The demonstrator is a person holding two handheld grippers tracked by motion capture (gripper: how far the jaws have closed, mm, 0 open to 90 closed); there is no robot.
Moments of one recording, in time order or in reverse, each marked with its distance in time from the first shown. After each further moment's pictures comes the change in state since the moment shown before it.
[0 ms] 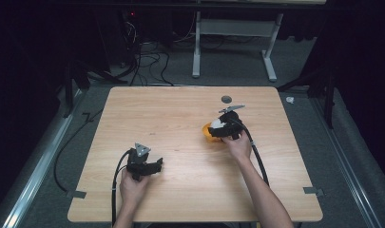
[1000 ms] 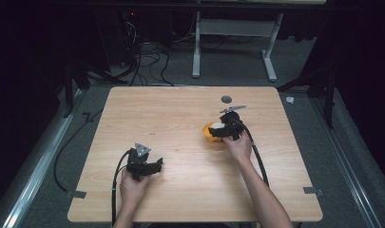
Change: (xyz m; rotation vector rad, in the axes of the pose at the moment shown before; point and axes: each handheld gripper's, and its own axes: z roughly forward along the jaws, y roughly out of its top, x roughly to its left) left arm 0.000 0.000 0.000 0.000 0.003 0.002; right arm -0.005 -0.003 0.002 -0.002 0.017 0.026
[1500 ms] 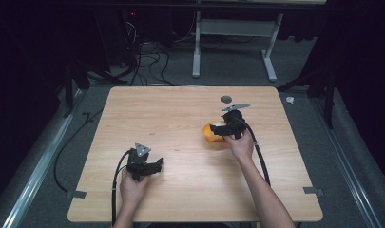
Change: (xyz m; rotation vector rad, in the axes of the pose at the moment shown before) left arm 0.000 0.000 0.000 0.000 0.000 0.000; right arm 0.000 0.004 -0.014 -0.057 0.001 -0.008
